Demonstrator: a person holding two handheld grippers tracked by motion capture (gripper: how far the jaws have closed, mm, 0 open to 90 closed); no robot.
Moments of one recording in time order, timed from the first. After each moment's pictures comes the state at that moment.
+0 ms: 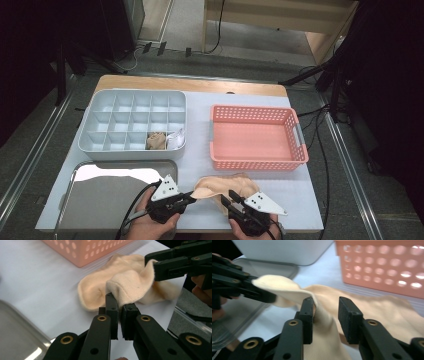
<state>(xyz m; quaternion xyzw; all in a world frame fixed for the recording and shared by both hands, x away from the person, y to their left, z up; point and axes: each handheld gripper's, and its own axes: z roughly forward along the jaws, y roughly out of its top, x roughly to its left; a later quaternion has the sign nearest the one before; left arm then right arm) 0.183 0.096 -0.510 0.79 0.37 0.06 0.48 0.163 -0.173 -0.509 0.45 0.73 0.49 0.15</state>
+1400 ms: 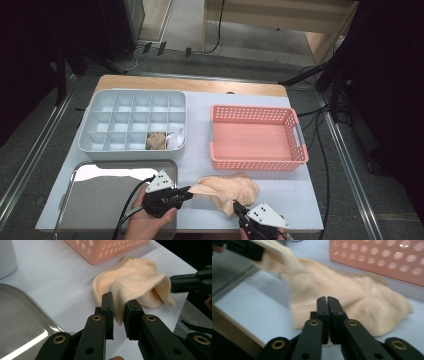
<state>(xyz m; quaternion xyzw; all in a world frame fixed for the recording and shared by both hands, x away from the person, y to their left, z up) 0.190 0.104 -0.512 0.77 0.41 0.04 0.48 0.142 -0.187 -0.519 0.43 0.77 0.43 0.20</state>
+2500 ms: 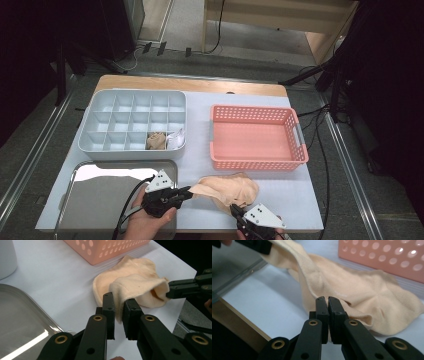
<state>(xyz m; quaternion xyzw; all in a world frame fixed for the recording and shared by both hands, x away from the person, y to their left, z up) 0.191 0.106 -0.512 0.77 0.41 0.04 0.48 0.139 -0.182 -0.519 0.41 0.78 0.43 0.19</state>
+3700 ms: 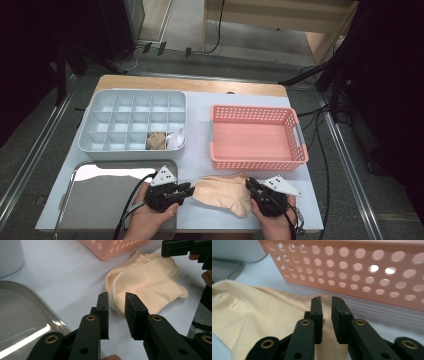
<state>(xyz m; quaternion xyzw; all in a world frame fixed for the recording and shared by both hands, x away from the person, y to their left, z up) 0.202 0.103 -0.517 0.78 0.43 0.04 0.46 0.205 -0.216 -0.511 0.50 0.73 0.43 0.20</state>
